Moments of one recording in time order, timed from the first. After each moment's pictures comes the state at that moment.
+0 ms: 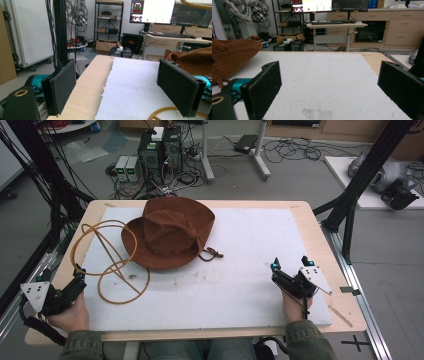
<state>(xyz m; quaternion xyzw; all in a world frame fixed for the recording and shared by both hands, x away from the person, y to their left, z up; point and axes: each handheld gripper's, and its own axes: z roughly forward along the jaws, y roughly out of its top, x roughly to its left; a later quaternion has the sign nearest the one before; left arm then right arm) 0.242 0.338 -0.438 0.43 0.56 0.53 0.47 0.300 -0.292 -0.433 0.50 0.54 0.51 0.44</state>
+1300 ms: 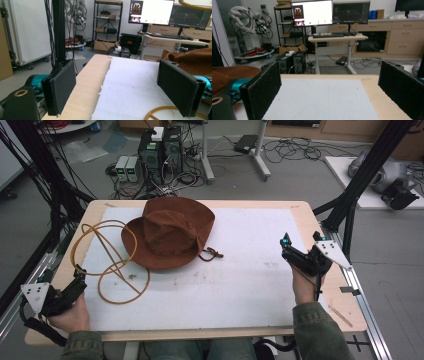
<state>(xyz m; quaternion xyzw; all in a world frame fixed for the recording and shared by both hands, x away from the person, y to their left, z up) 0.240 0.337 -0.440 0.42 0.56 0.52 0.48 0.325 -0.301 -0.352 0.48 0.52 0.54 0.45</state>
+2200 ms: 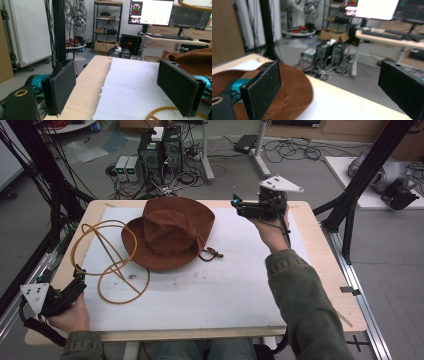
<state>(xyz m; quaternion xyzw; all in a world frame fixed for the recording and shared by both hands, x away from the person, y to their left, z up) 0.240 0.337 -0.440 0.43 0.55 0.53 0.48 0.423 -0.188 -0.256 0.36 0.68 0.53 0.34</state>
